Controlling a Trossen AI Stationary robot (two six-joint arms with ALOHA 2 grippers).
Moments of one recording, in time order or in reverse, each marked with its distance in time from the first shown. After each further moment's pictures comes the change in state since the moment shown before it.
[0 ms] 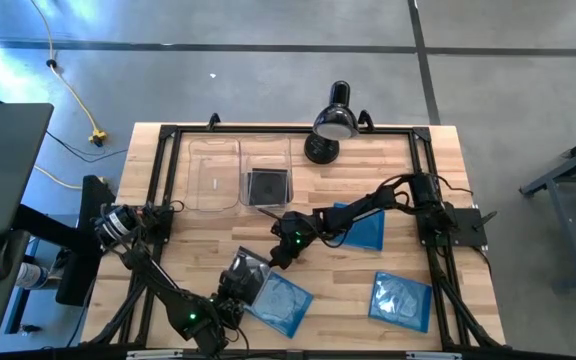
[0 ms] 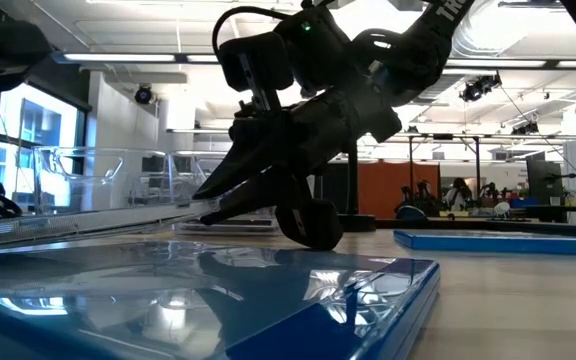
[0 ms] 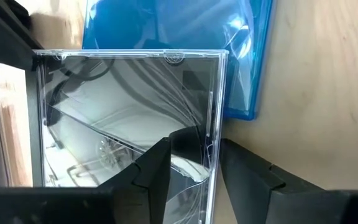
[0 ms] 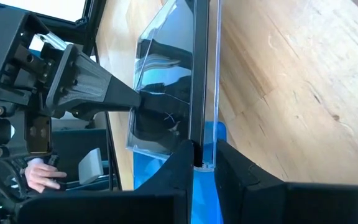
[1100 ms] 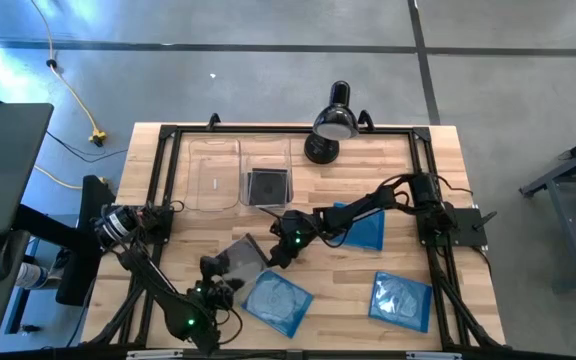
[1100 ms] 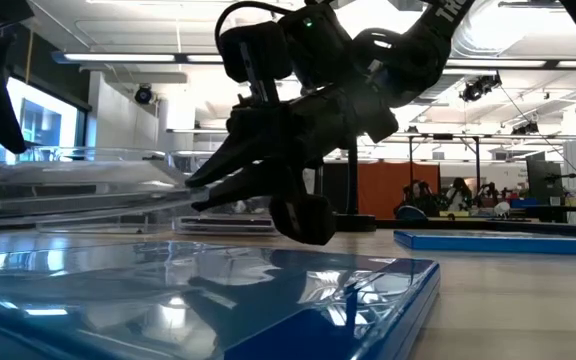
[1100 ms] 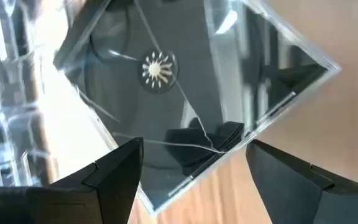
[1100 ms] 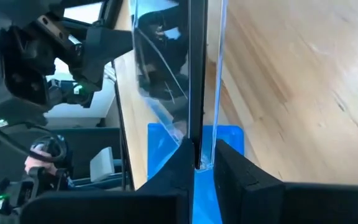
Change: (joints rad) left arm -0.010 0.003 0.110 -0.569 -0.030 -0.377; right arm -0.002 0.000 -0.001 0.056 -0.032 0.019
